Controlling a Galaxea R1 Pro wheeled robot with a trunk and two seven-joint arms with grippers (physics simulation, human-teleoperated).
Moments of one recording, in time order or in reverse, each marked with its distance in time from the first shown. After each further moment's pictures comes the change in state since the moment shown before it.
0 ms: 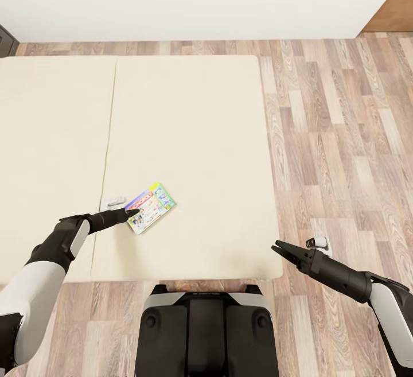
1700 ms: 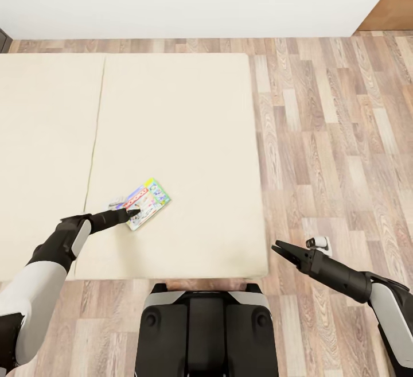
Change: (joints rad) left arm 0.000 -0.006 -0.002 0.000 -0.003 -0.002 0.002; right arm 0.000 0.000 0.000 0.000 0.000 0.000 0.000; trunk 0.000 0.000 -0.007
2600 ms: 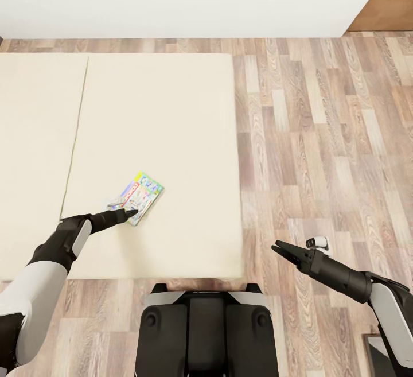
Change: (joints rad) left arm 0.000 -0.003 -0.001 0.000 0.000 -0.001 0.080; right arm 0.000 0.000 0.000 0.000 0.000 0.000 0.001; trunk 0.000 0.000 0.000
